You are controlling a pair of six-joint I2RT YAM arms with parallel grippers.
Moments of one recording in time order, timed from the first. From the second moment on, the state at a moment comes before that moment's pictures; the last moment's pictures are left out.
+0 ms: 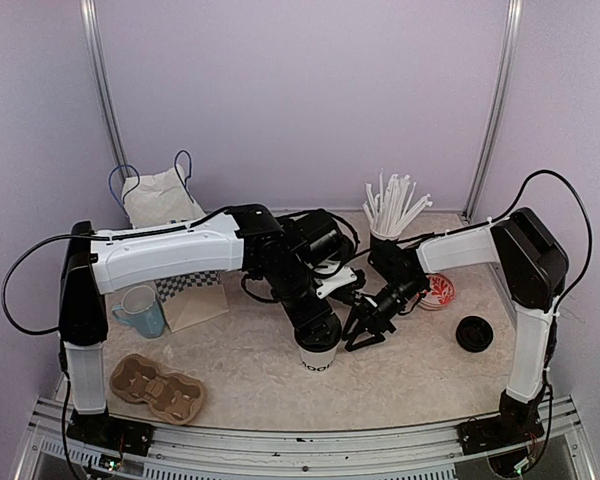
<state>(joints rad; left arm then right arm) -1.09 2.01 1.84 -1.01 0.10 0.07 0.59 1.99 1.22 -0.69 -0.95 -0.80</state>
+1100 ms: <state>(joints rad) -0.94 1.63 1.22 -0.35 0.14 -0.40 0.53 1.69 1.08 -0.70 -0.94 -0.54</state>
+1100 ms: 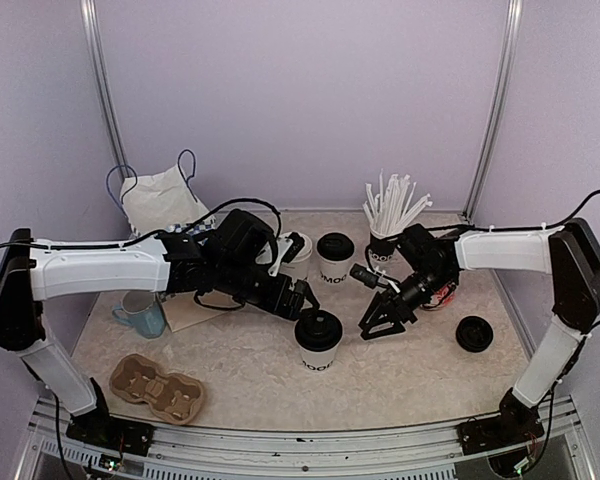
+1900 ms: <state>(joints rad) -0.96 1.68 1.20 -0.41 0.19 -0.53 0.62 1.83 1.22 -0.81 -1.06 -0.53</state>
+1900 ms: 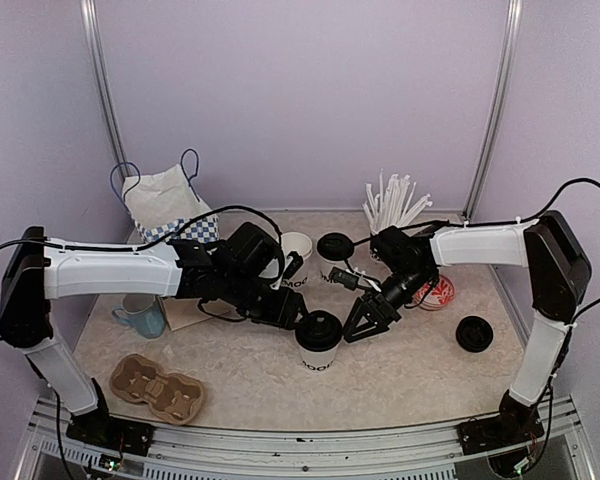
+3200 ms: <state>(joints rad) -0.97 1.71 1.20 -0.36 0.20 -0.53 0.61 1.95 1.29 -0.86 -1.06 -0.33</state>
